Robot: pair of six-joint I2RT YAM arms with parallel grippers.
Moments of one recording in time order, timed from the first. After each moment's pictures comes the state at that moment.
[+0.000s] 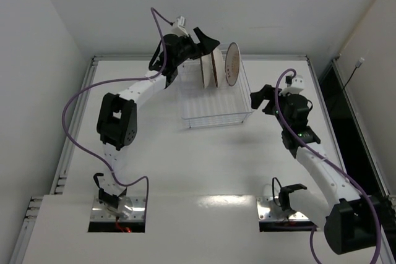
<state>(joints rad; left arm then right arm) -0.40 2.10 1.78 0.38 0.29 -0.78 0.16 1.00 0.60 0.20 -0.01 0.38</state>
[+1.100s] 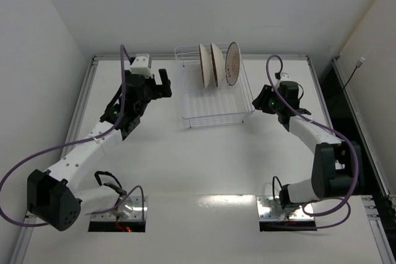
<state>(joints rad) -0.44 1.19 1.02 -0.02 -0.27 -0.25 0.04 1.42 0.76 0.09 -0.20 0.35</state>
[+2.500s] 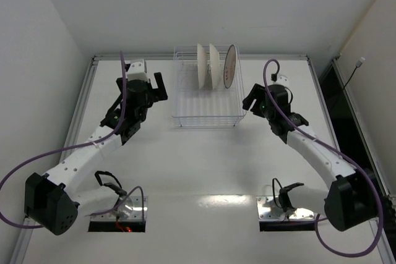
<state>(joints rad) -0.47 1.14 0.93 -0.05 -0.50 -0.29 0.31 1.20 0.78 -0.10 0.17 0.57</state>
